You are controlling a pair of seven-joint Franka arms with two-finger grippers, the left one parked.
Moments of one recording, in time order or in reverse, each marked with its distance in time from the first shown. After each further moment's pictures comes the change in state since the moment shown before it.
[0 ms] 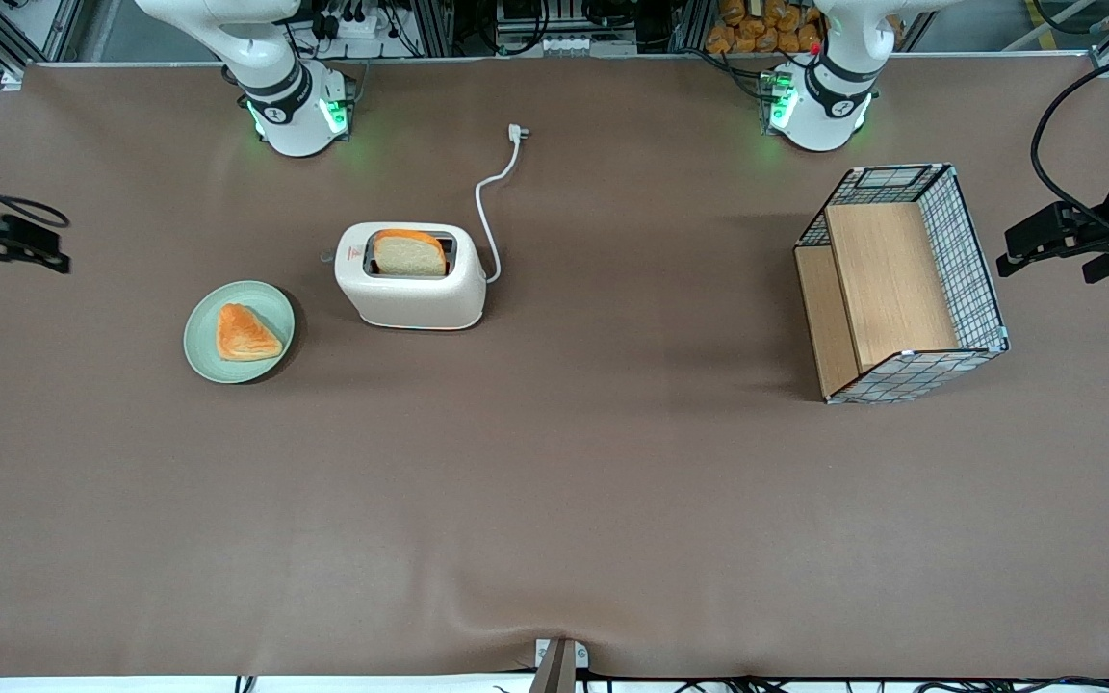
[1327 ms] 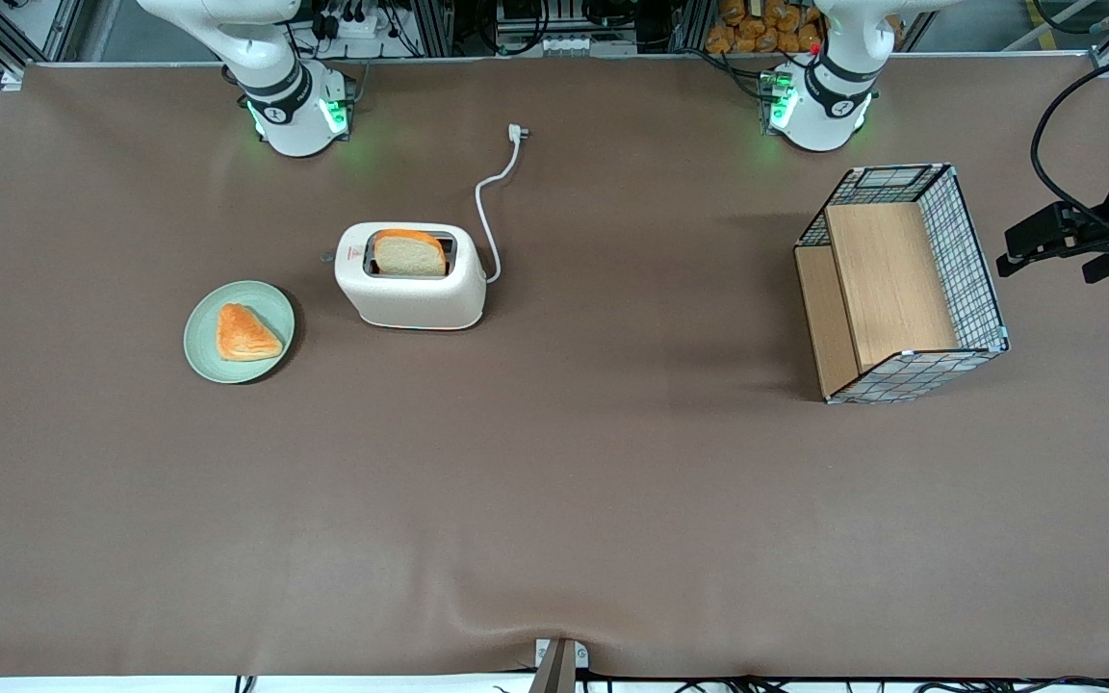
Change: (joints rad) arm -0.050 -0.118 0.065 0.114 0.026 -0.104 0.216
